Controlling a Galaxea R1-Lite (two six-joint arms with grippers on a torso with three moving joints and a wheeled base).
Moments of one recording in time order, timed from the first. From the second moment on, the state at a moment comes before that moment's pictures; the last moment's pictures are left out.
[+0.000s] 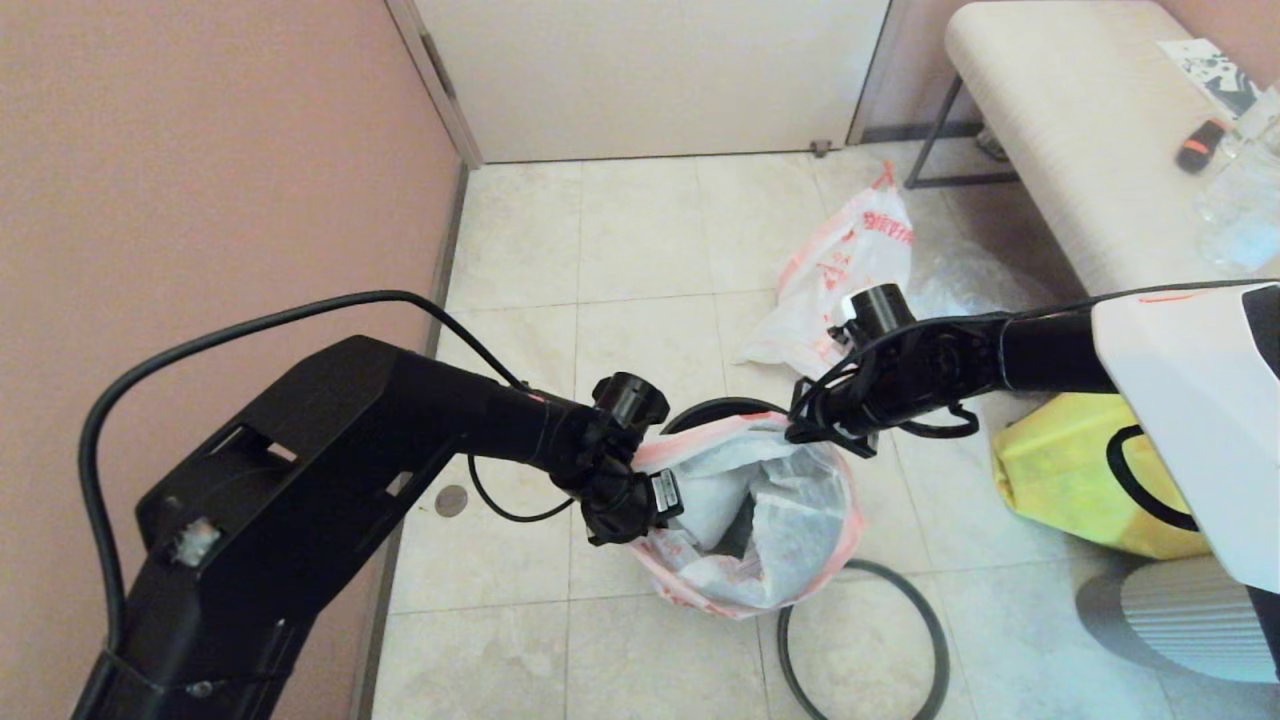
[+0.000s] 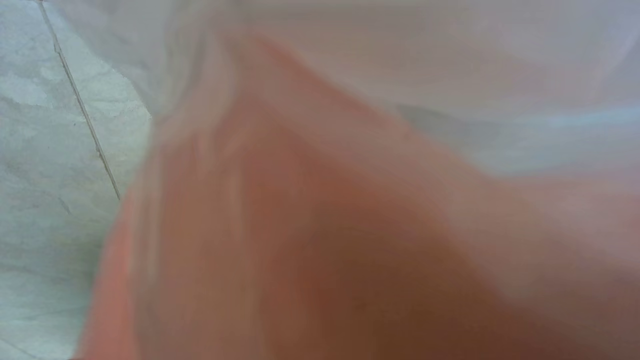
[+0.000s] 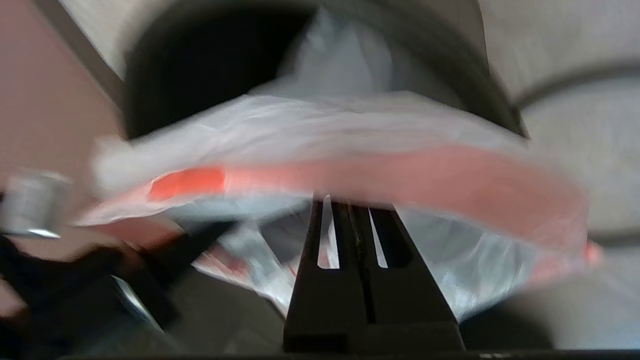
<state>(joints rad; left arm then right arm) -0.55 2.38 -1.67 0.33 -0.07 -0.69 0.35 2.33 -1.88 0.37 0.21 0.62</state>
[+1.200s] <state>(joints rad) -0.57 2.40 -1.64 0.32 -0.08 -0.65 0.29 2.46 -1.96 0.06 0.17 0.70</state>
